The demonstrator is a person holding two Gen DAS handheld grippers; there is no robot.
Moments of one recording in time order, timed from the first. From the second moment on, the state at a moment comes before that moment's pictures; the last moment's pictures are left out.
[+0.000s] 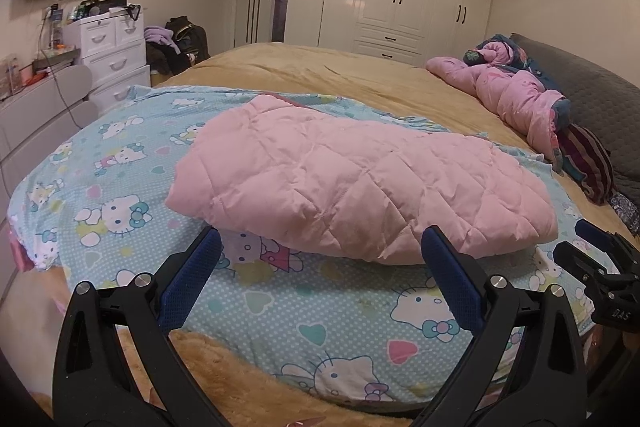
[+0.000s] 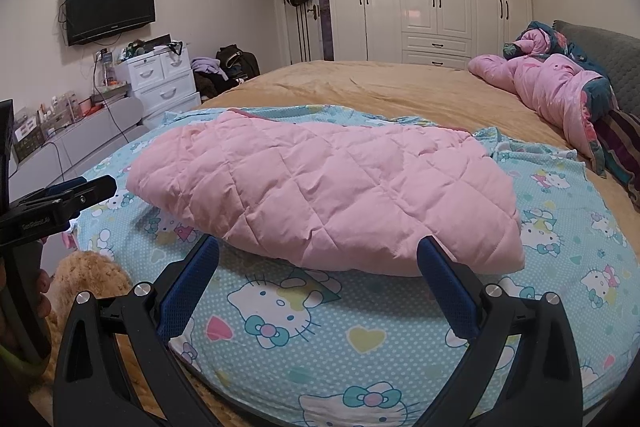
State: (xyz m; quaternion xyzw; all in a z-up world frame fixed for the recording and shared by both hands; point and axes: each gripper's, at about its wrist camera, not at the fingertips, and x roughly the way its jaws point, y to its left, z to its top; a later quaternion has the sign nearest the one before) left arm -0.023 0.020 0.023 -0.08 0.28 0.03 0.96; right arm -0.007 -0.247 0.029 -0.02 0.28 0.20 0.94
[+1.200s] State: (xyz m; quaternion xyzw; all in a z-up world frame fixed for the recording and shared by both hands) left arm -0.026 0.022 0.027 -0.07 0.28 0.04 0.96; right arm -0.009 -0.244 0.029 -0.02 0.27 0.19 0.94
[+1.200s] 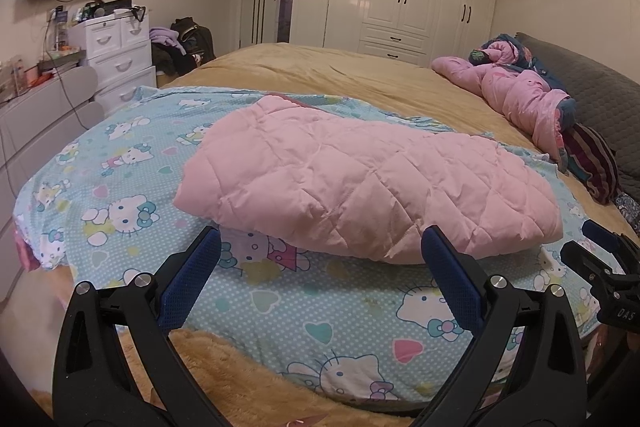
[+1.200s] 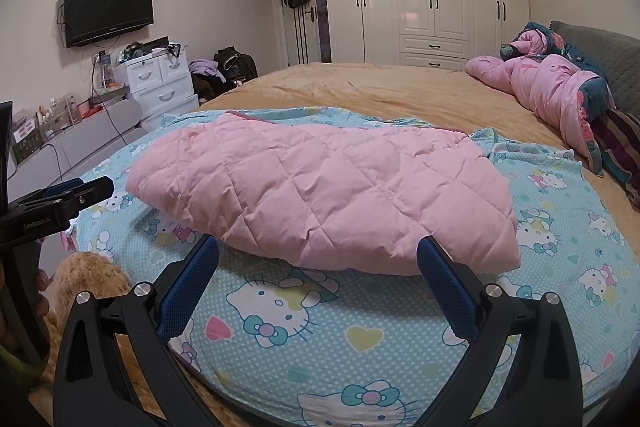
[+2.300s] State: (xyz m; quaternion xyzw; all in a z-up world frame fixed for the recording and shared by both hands) left arm -0.001 0.084 -0.004 -0.12 0.32 0.08 0.94; right arm -0.009 -0.345 -0.009 0.05 0.33 0.00 0.94
